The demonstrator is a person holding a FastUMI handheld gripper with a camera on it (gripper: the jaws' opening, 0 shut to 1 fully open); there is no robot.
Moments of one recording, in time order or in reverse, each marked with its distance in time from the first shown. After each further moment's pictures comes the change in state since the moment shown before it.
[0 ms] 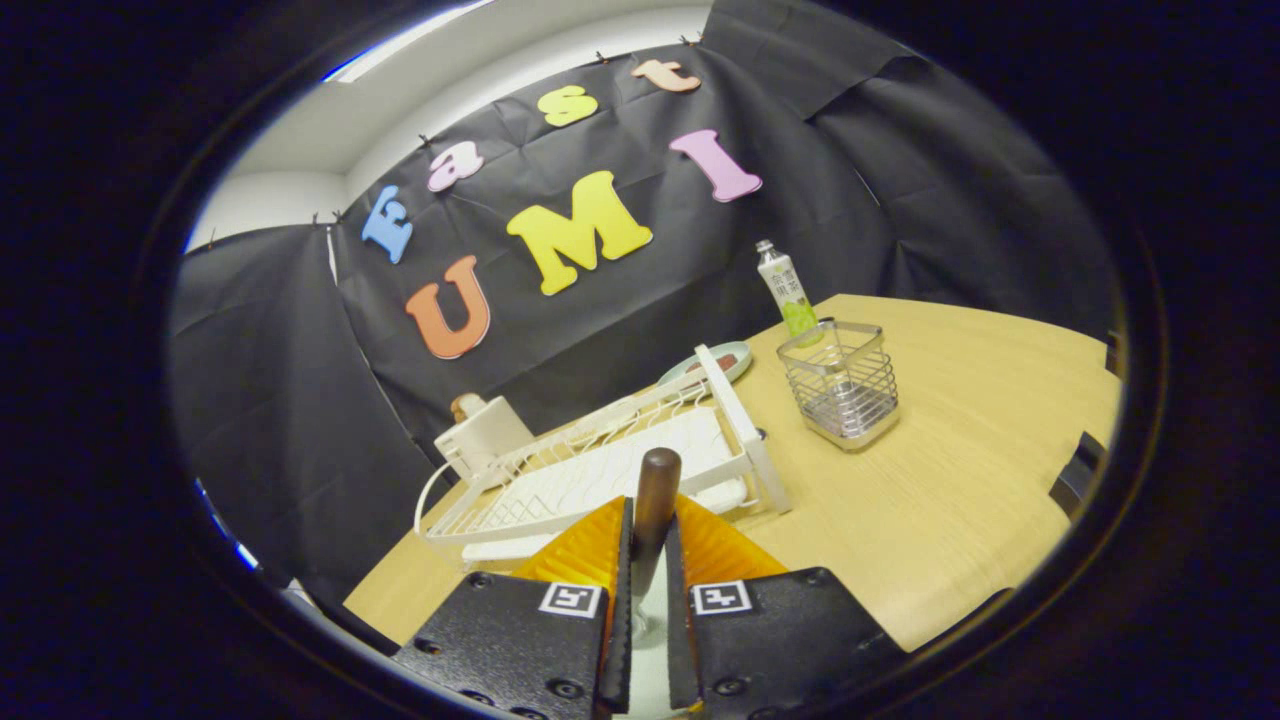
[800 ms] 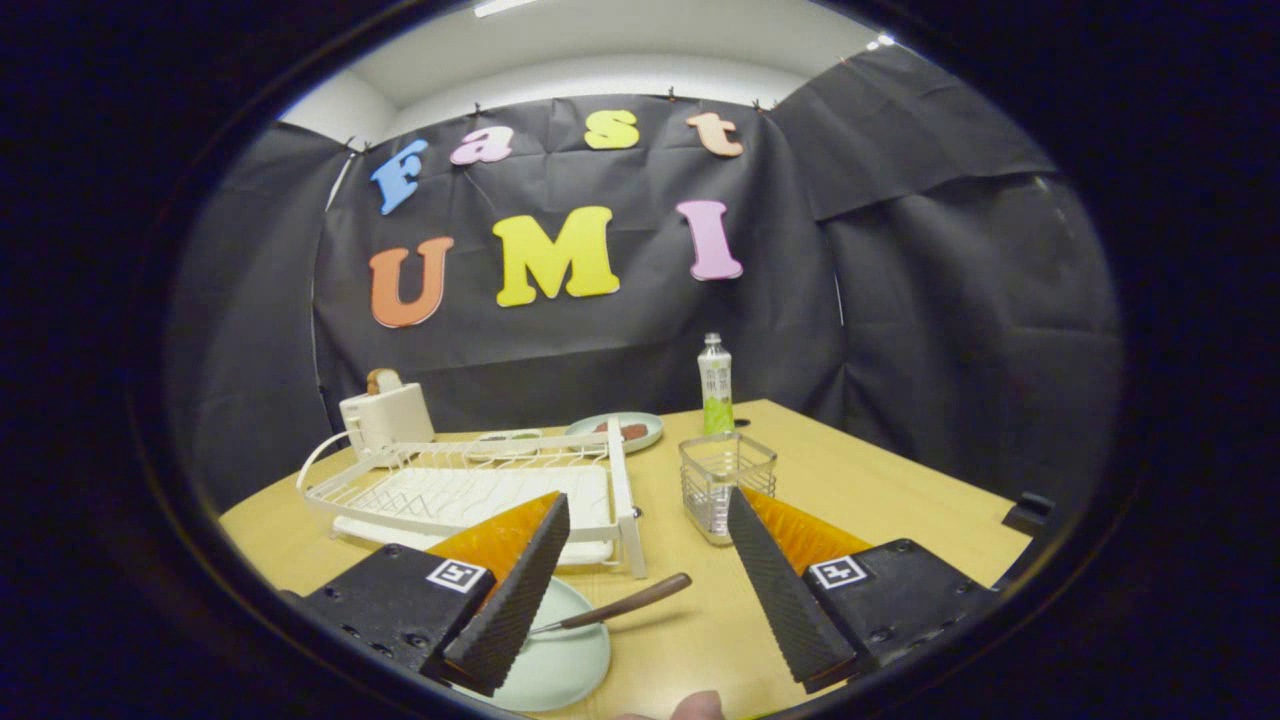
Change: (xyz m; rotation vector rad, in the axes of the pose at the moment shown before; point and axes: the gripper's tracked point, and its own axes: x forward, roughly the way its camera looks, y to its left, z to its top) arm -0.041 -0.027 0.065 -0.354 -0.229 -0.224
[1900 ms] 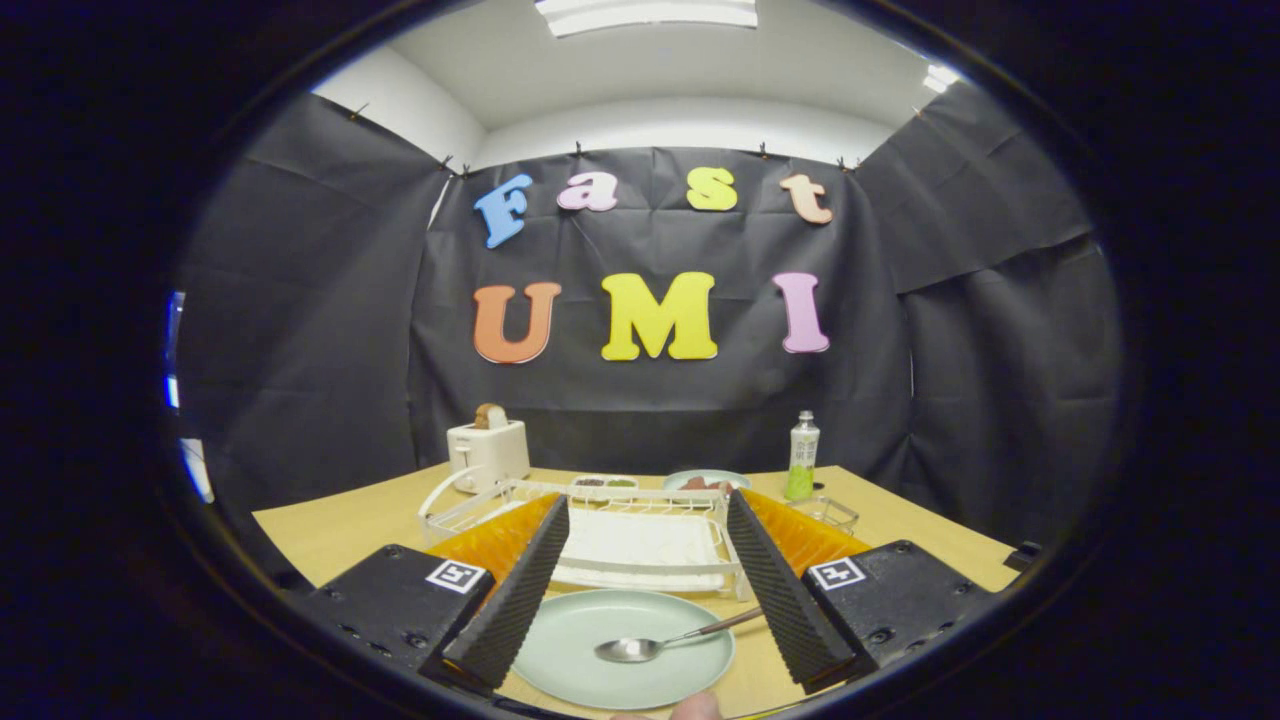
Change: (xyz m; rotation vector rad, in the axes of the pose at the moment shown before) arm -0.073 0.102 0.039 -0.064 -0.103 0.189
